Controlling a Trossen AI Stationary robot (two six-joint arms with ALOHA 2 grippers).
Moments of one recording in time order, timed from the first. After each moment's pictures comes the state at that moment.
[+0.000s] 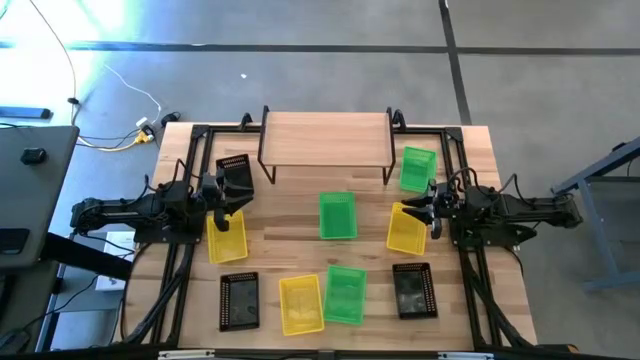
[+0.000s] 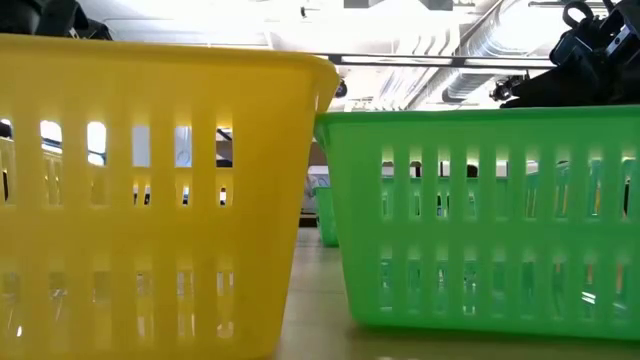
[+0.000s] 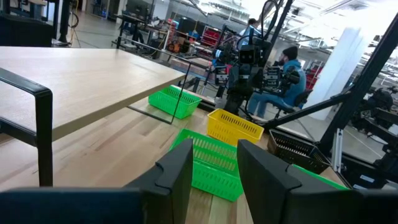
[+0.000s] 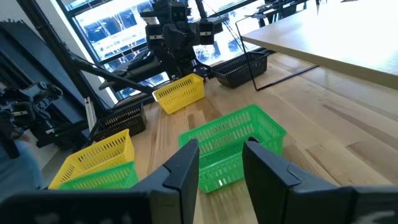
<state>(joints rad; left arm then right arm) 0.18 0.04 0.01 0.03 -0.13 -0.31 0.05 0.02 0.07 -0.15 0.12 0.36</state>
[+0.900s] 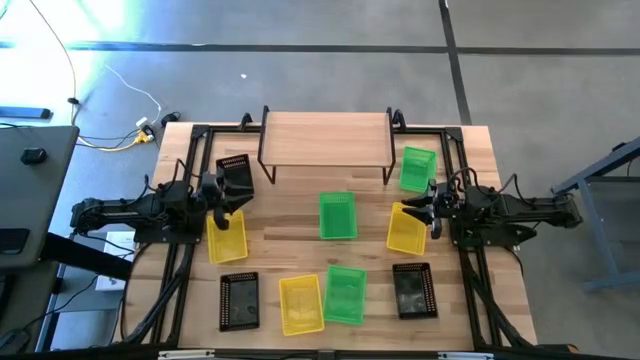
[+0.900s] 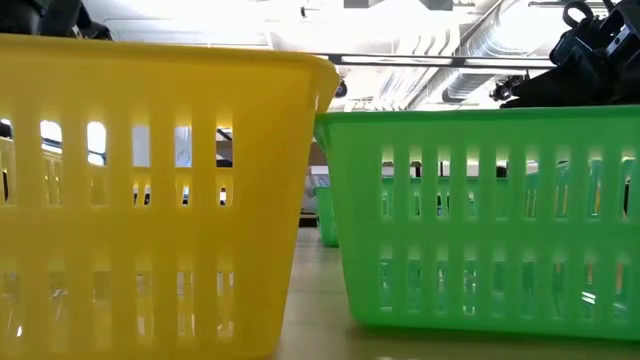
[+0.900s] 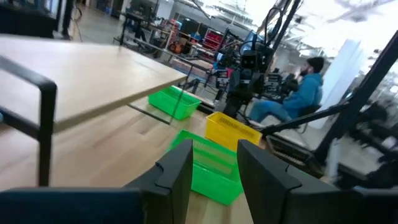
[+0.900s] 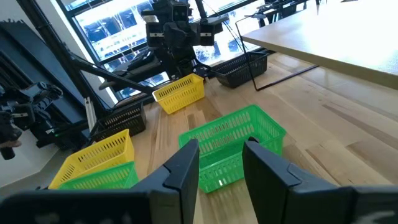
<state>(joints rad) 0.18 0.04 0.01 0.03 -0.14 -0.39 0.05 0.02 0.07 -0.15 0.12 0.36</state>
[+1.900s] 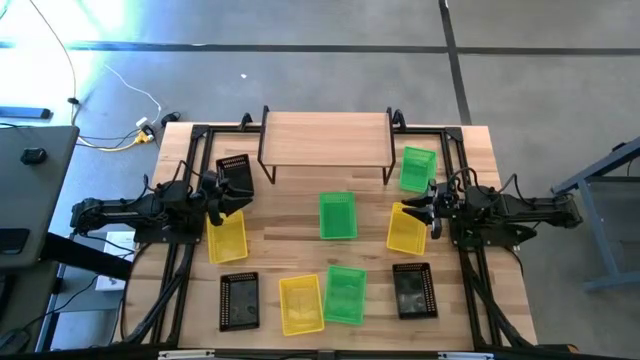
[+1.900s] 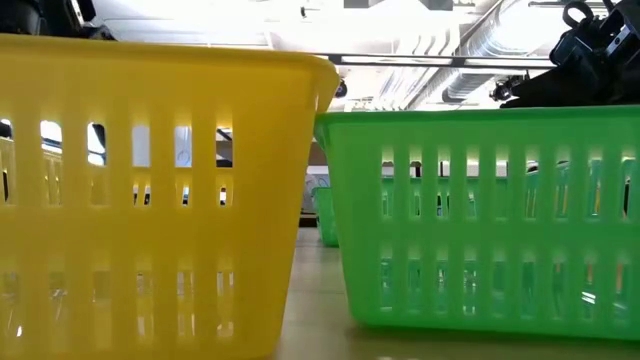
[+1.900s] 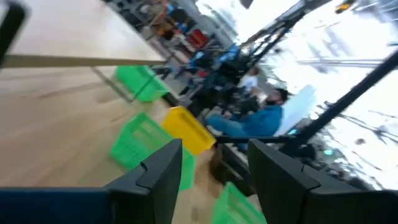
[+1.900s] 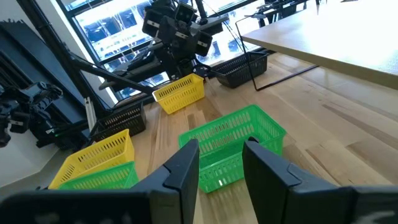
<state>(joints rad) 0.18 0.04 0.01 0.06 -0.06 -0.75 0.05 0.02 0.07 -0.15 0.12 0.36</state>
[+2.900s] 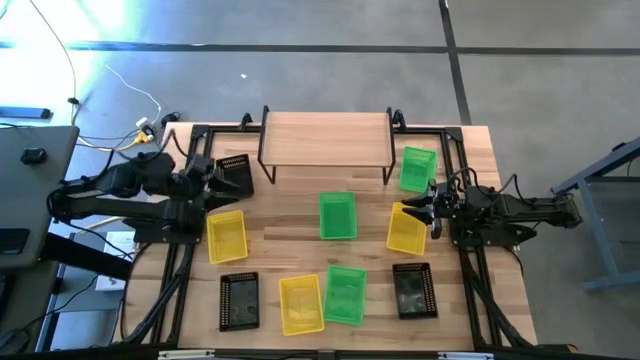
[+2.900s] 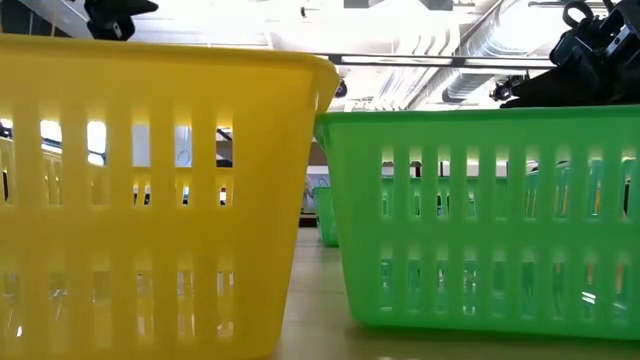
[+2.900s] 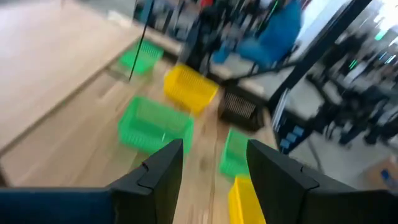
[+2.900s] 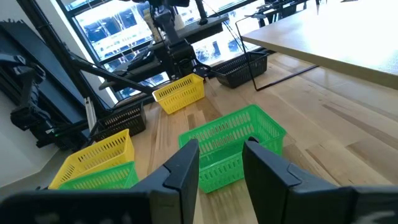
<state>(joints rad) 0.18 0.45 0.73 -0.60 0.08 -0.43 0.05 0.02 0.07 -0.15 0.12 0.36</state>
